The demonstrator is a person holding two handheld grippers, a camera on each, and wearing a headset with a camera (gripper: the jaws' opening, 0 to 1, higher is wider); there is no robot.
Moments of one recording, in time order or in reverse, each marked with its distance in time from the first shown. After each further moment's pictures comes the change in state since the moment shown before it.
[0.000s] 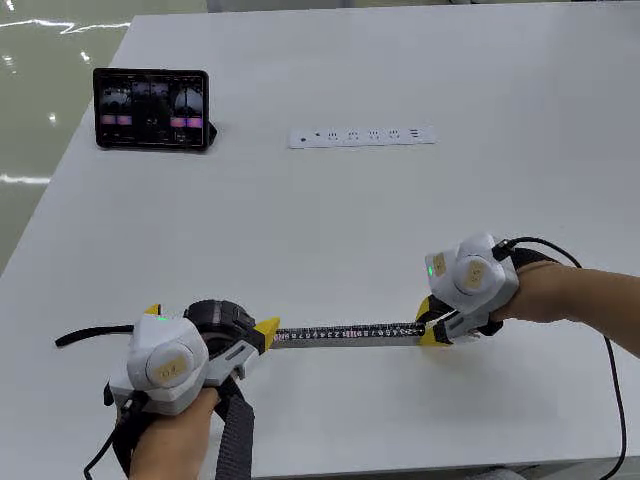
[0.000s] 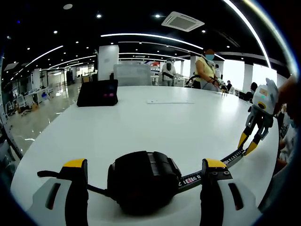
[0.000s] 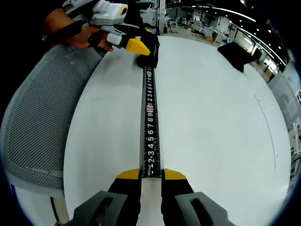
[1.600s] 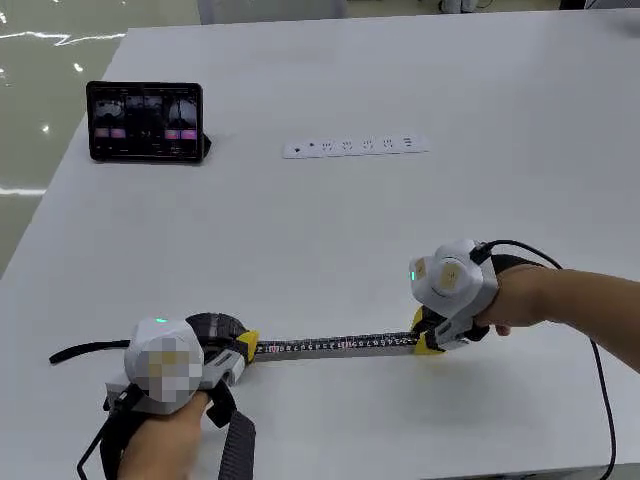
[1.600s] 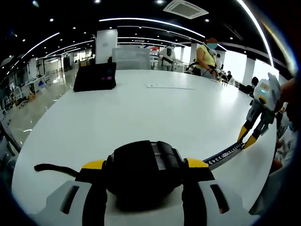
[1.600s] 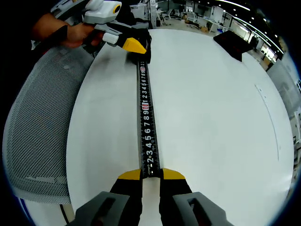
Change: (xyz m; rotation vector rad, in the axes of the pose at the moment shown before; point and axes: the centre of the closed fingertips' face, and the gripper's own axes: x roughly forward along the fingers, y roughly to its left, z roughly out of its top) left arm 0.005 0.002 -0.020 -0.013 0.156 -0.026; right arm 0.004 0.000 0.003 0.081 0.063 0.017
